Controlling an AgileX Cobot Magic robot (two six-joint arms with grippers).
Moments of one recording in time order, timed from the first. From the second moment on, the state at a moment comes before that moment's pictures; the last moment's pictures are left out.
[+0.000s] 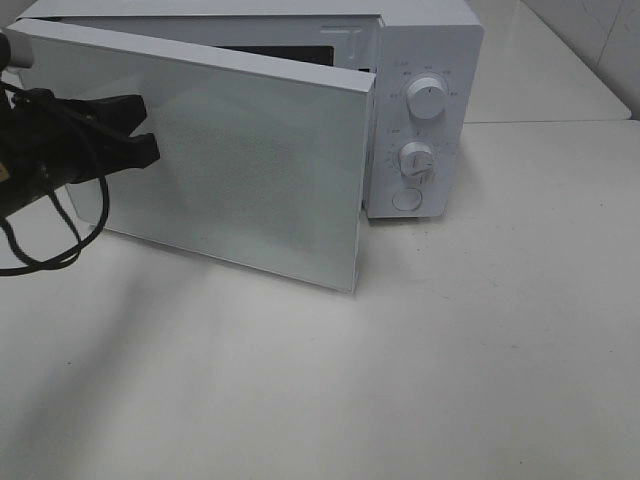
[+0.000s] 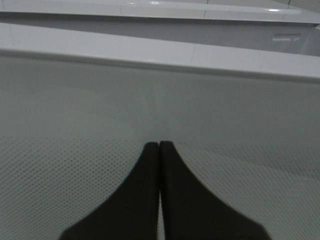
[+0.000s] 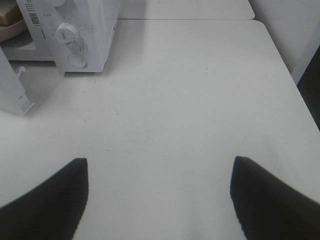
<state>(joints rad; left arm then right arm) -0.36 1.69 -0.56 0.15 -0.92 -0.23 0.05 0.00 -0.50 -0.05 1.00 0.05</state>
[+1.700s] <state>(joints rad) -0.62 2.02 -1.14 0.13 -0.57 -0.19 0.05 0.00 -0.50 -0.05 1.00 0.05</state>
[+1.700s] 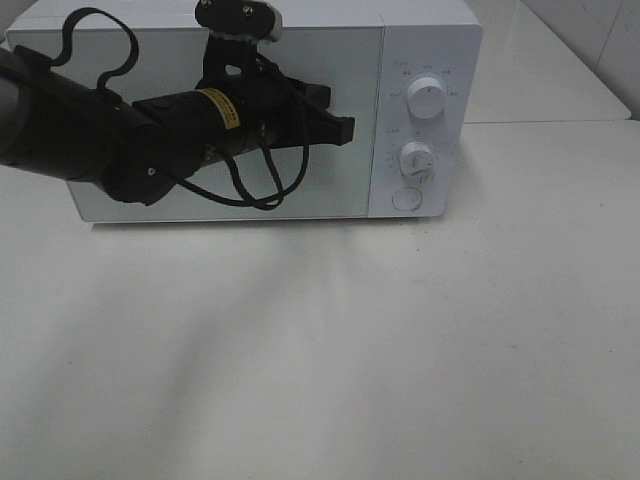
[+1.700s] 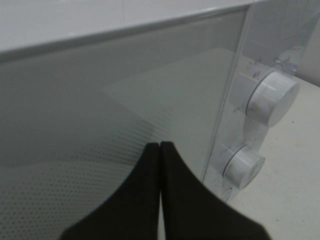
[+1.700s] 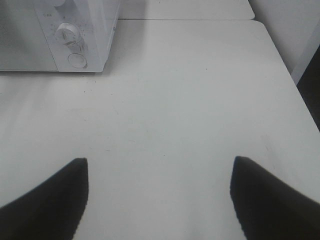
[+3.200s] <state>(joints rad) -0.60 1.73 -0.75 0.08 -0.58 -0.20 0.05 0.00 -0.50 -0.05 1.00 0.05</state>
